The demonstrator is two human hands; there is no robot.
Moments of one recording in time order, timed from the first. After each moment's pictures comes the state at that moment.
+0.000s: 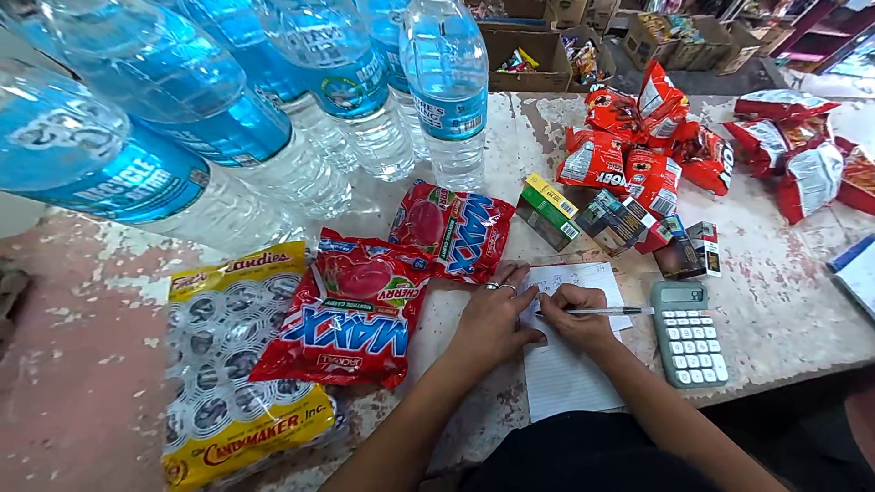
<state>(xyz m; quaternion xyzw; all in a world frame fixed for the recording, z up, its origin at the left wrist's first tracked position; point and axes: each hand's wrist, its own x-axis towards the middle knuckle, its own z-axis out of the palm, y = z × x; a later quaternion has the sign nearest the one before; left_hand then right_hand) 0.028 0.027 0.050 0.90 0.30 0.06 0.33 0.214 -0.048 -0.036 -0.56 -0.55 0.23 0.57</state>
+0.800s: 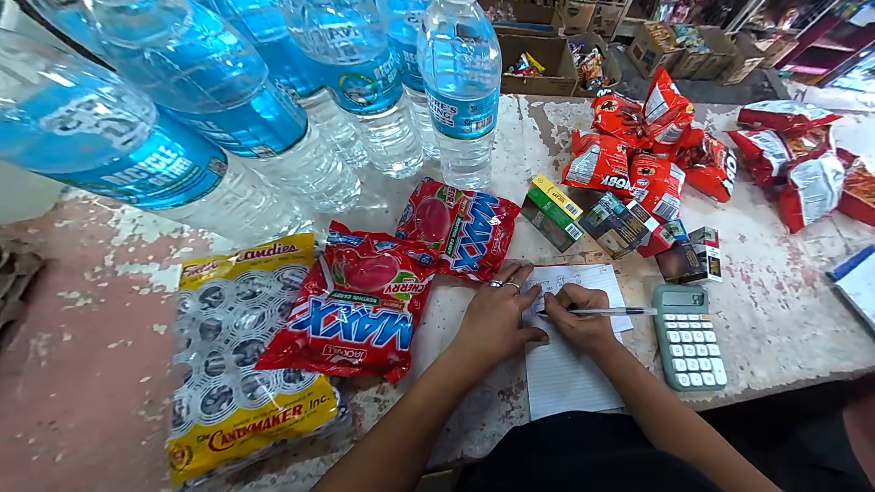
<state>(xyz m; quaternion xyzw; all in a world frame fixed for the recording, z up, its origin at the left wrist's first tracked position) 0.029 0.027 0.052 0.90 0.30 0.04 0.33 0.212 -0.048 -0.034 -0.58 -0.55 0.21 0.57</state>
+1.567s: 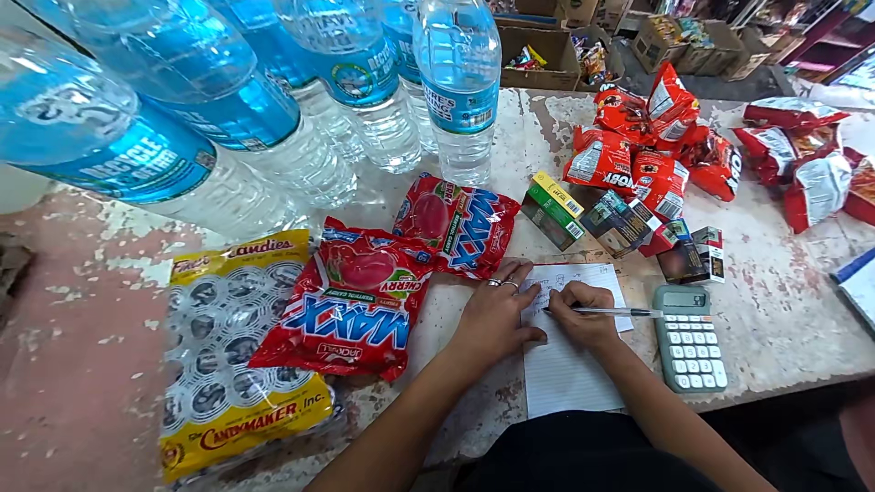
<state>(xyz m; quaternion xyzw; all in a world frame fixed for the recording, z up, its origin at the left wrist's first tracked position) 0.027 0.027 0.046 0.89 0.31 0.05 0.33 0.219 -0.047 -0.039 -0.59 -0.55 0.20 0.56</state>
